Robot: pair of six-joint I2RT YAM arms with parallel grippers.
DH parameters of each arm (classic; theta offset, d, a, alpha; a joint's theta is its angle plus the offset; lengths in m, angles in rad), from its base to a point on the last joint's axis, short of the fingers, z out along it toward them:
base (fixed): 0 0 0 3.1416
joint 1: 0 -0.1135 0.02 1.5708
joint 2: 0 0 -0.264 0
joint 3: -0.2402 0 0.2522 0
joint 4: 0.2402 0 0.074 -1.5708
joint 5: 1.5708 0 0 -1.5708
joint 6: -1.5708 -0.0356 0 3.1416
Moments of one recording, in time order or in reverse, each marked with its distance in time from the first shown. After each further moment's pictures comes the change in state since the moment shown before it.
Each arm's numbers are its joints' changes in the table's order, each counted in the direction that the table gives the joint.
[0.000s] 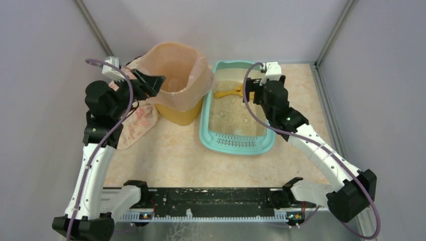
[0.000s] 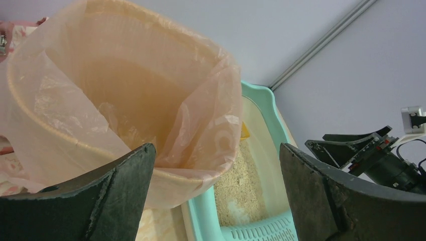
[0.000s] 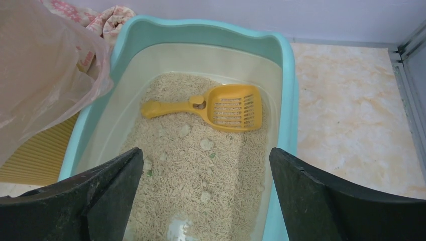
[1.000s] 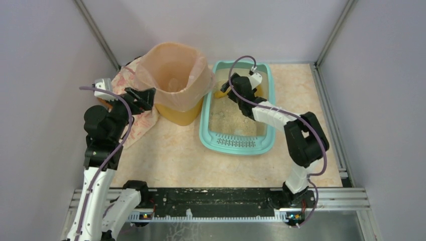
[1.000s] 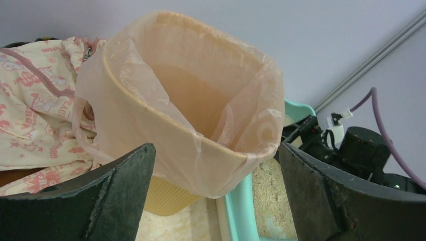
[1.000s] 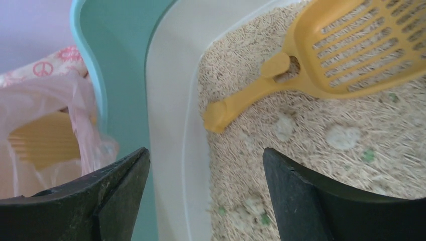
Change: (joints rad) left arm 0.000 -0.232 0.220 -0.042 -0.206 -0.076; right arm 0.004 0.589 -0.098 -0.268 -0.048 -0.784
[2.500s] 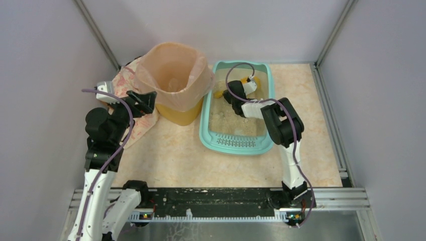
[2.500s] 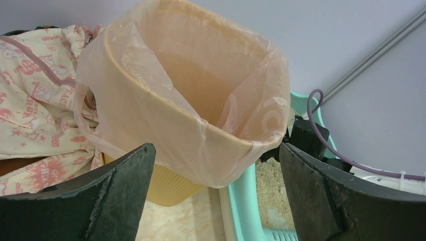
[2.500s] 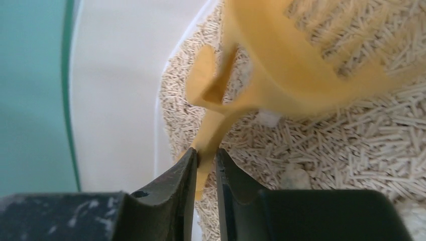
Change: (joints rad) left arm 0.000 -0.030 0.033 0.024 0.006 -0.008; right arm 0.042 0.414 -0.173 -0.174 0.005 -0.260
